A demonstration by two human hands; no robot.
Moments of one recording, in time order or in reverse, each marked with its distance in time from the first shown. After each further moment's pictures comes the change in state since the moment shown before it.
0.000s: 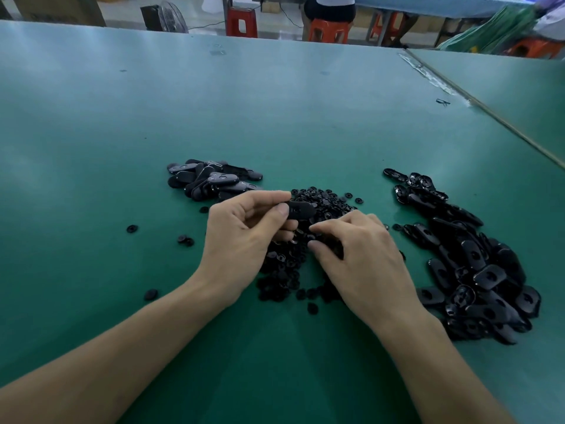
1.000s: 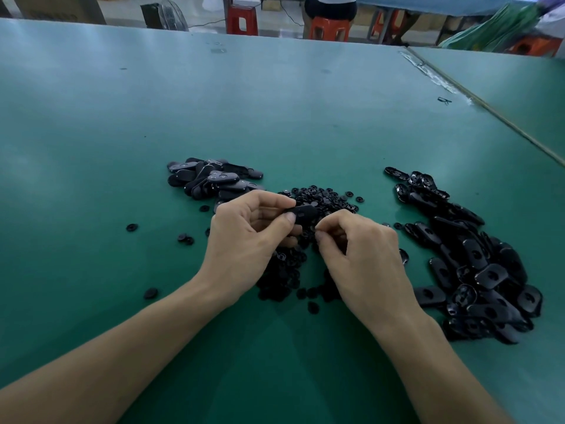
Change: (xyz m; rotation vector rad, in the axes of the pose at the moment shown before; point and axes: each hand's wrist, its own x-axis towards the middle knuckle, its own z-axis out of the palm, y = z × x) left_hand -0.001 -0.001 -0.002 0.081 -0.047 -0.021; right_hand -0.001 -0.004 0.004 0.196 0.076 0.057
